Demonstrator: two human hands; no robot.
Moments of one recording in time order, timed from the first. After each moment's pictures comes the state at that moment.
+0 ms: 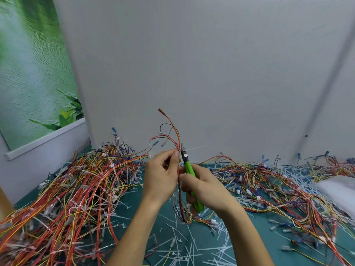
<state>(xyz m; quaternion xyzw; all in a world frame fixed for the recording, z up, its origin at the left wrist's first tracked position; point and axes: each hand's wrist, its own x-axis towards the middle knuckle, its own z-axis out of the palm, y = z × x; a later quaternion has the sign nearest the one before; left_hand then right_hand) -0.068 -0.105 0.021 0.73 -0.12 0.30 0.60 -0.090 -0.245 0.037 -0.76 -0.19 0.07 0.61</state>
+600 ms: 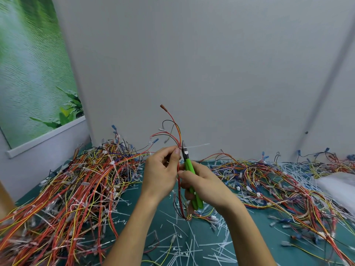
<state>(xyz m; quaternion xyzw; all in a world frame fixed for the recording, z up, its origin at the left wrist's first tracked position) -0.067 -0.100 0.021 0.74 -0.13 0.29 0.60 -0.089 -0.244 0.036 -0.76 -0.19 0.09 0.62</state>
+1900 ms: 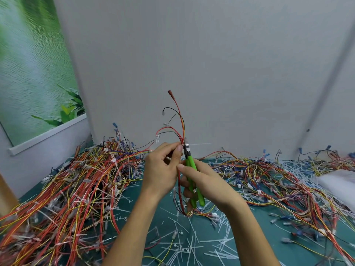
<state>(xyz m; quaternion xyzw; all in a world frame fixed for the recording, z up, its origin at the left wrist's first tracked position) -0.069 -0.097 0.024 0.76 -0.14 0.33 0.54 -0.095 -0.244 0.040 -0.72 -0.21 0.12 0.66</state>
